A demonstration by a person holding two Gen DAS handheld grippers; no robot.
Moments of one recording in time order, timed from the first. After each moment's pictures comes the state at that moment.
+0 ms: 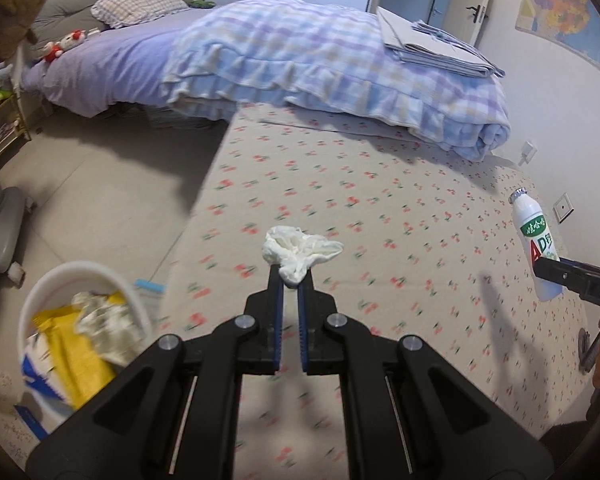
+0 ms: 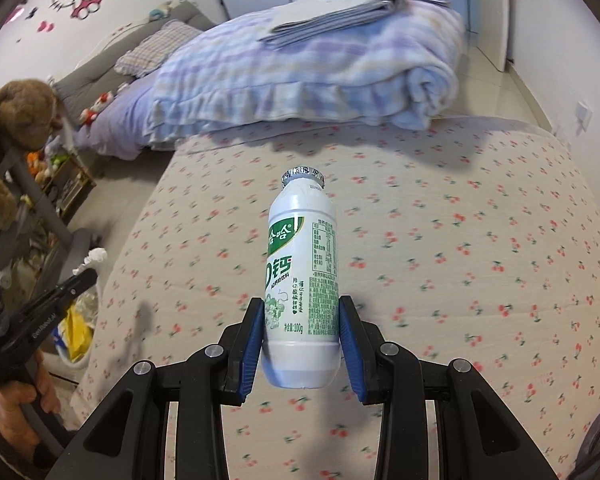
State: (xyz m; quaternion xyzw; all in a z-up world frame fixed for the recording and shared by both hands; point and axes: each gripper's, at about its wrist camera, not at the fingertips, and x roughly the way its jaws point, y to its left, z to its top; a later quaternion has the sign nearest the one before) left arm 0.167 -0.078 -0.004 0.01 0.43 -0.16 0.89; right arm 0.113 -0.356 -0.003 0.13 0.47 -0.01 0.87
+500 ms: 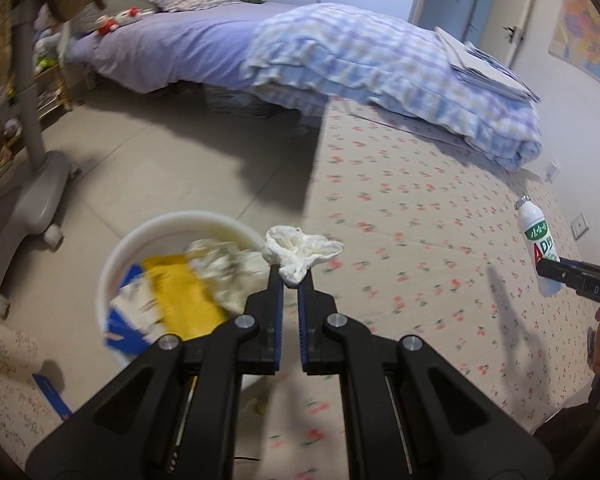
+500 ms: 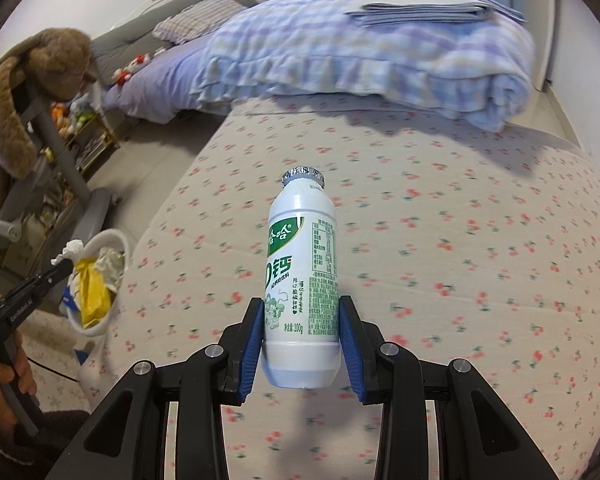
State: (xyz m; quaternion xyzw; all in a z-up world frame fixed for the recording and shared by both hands) left arm 0.139 0.037 -0.008 -0.03 0.43 -0.10 0.89; right arm 0.118 -0.274 -0.014 0.09 0.49 0.04 0.87
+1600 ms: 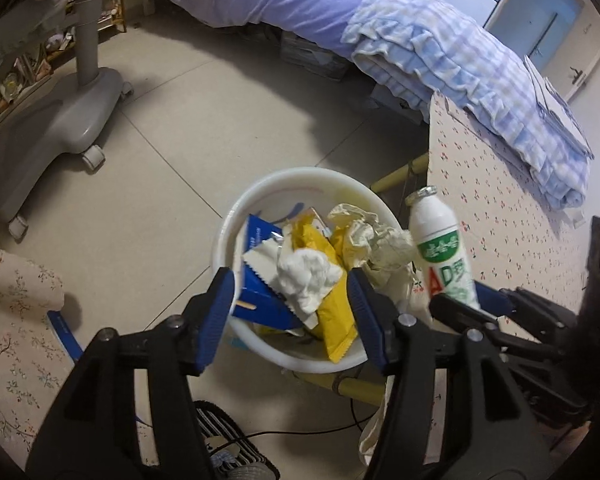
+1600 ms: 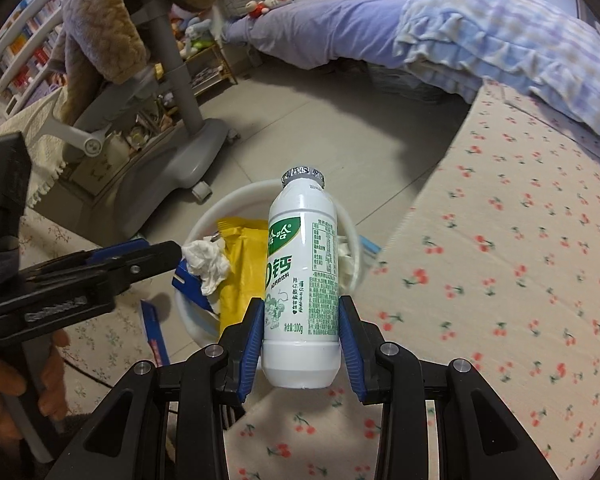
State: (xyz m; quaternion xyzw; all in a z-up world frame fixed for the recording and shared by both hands) left arm 0.150 0.141 -0.025 -0.10 0.52 -0.02 0.85; right arm 0.179 -0.022 -0.049 0.03 0.50 0.24 0.83
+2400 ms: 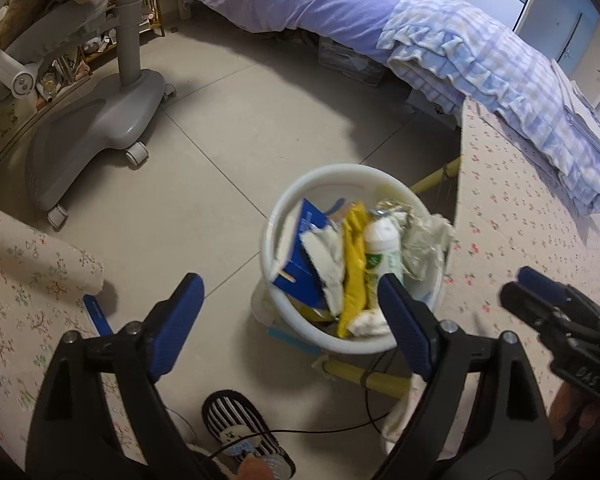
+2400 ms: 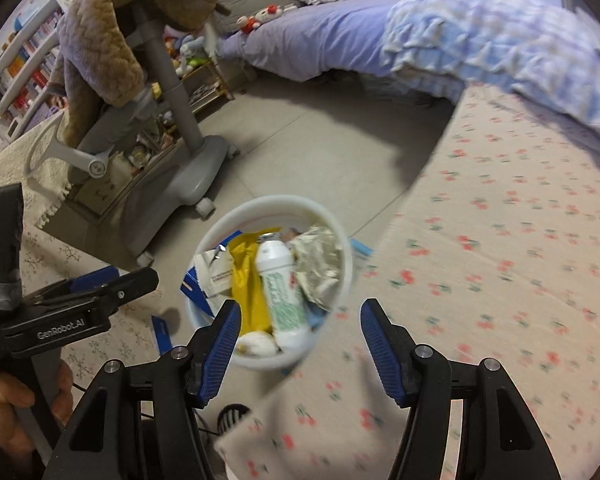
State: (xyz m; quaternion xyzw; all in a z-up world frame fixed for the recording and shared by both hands) left arm 0.129 0.137 -0.015 -0.08 0.51 0.04 0.85; right arm 0.164 -0.051 -0.026 0.06 0.49 0.22 0.84
